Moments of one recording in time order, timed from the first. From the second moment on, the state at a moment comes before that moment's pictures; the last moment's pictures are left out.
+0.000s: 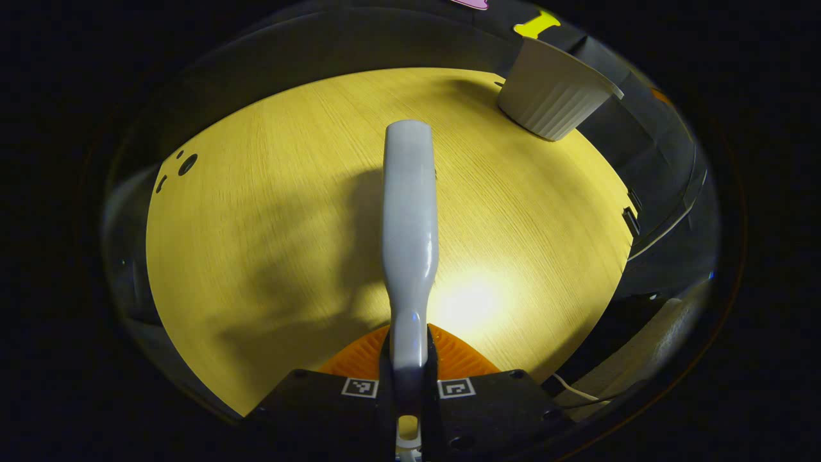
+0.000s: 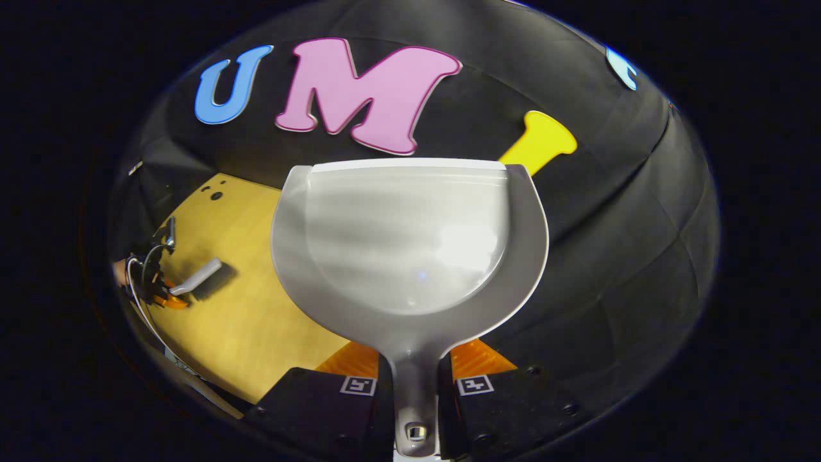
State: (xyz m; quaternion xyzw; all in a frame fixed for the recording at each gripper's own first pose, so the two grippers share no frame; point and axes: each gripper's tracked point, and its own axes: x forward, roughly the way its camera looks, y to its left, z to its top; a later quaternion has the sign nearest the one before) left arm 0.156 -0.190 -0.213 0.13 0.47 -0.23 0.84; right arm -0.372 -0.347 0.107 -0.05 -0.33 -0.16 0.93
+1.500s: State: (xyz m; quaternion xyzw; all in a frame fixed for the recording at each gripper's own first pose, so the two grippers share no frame) left arm 0.157 -0.174 -0.212 0.21 0.48 -0.12 0.84; right arm -0.237 -0.359 0.040 -0.13 -0.07 -0.01 0.99
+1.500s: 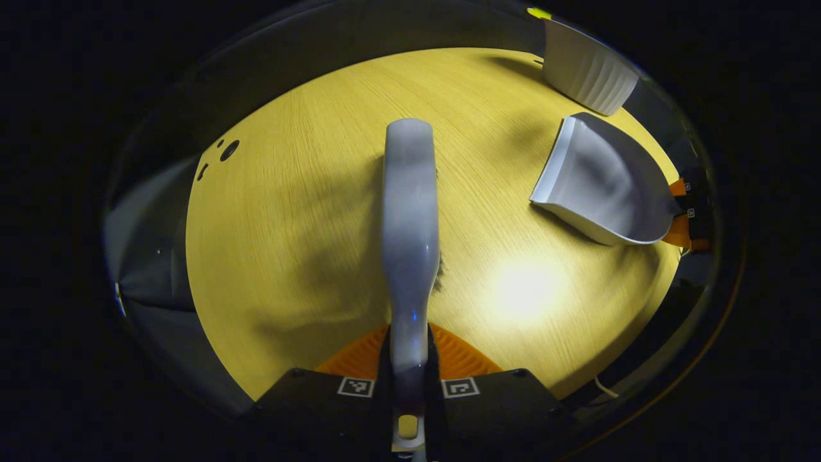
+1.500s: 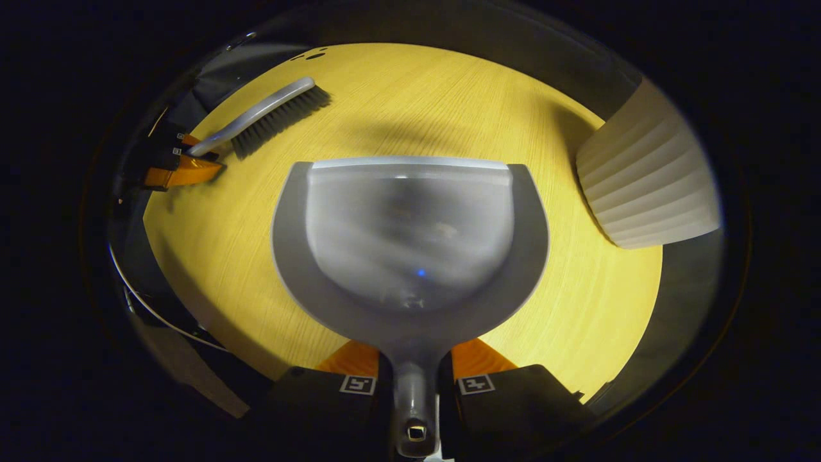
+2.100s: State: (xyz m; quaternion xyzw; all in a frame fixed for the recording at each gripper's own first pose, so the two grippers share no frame) left arm 0.163 -0.174 -0.193 0.25 0.45 -0.13 0.85; right arm -0.247 -0.349 0.039 -0.10 -0.08 0.02 0.99
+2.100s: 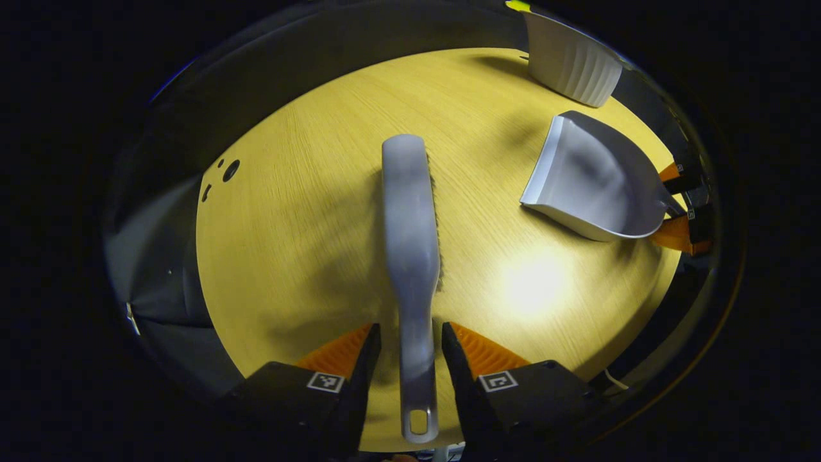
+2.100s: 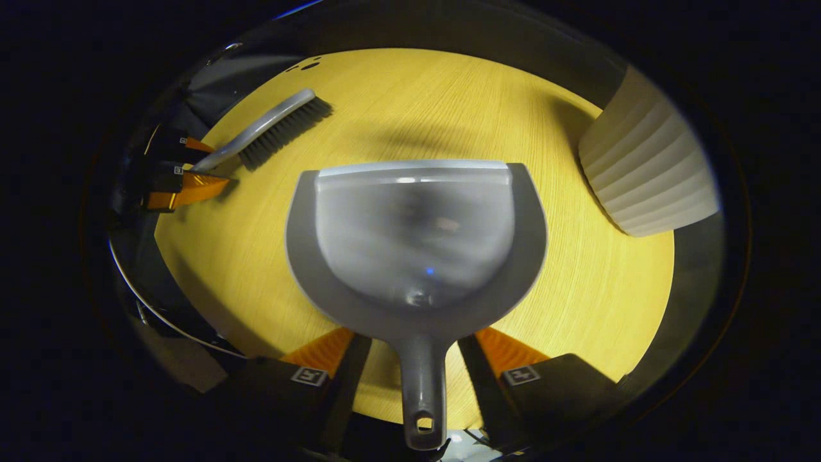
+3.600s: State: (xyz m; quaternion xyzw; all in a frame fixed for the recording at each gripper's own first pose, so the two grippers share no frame) left arm 0.096 -0.285 0.068 0.14 -0.04 -0.16 0.98; right arm -0.517 -0.362 0.124 -0.08 -0.55 -0.02 0.83
